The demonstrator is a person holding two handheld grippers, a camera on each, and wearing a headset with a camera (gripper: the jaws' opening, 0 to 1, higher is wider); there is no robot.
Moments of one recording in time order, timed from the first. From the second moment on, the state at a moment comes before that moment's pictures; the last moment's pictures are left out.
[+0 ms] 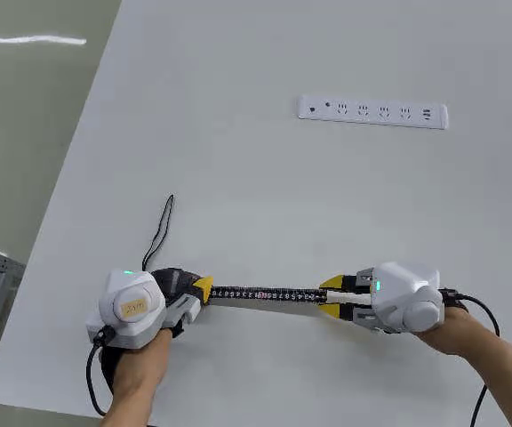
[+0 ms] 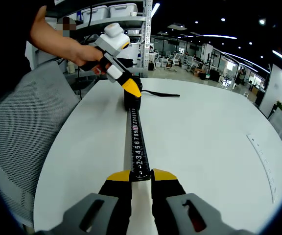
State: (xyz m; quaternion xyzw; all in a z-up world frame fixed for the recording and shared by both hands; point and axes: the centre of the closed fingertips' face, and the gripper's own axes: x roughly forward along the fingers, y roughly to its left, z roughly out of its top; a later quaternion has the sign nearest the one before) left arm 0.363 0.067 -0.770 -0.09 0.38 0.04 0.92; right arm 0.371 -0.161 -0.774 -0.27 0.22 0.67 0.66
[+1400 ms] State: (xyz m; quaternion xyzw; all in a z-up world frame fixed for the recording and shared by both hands) left arm 0.363 0.071 -0.769 -0.10 0.38 0.04 0.92; right arm 0.371 -0.132 -0.778 -0.26 0.22 0.68 0.65
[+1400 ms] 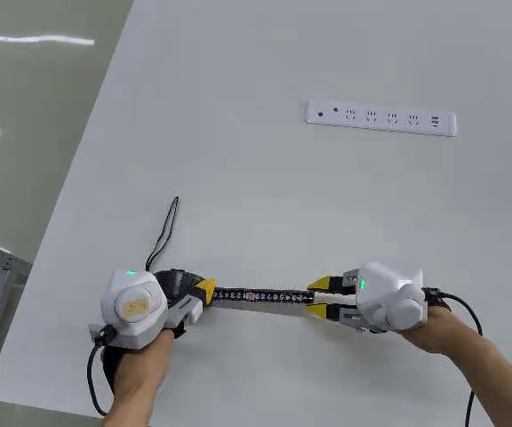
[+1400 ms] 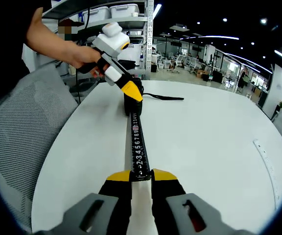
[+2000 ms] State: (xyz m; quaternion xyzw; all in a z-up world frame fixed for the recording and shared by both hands) left arm 0.364 0.073 -0.769 -0.10 0.38 0.04 0.92; right arm 0.369 -0.121 -0.781 -0.25 0.22 0.69 0.65
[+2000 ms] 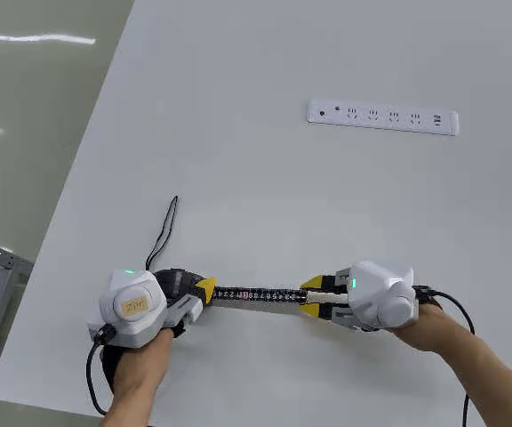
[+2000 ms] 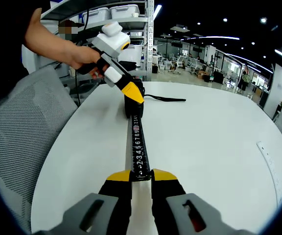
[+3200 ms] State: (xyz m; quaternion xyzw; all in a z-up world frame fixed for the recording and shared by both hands) left arm 0.362 0.079 -0.771 -0.11 0.38 0.04 0.92; right arm 0.367 -0.094 -0.785 -0.25 0.22 0.70 0.64
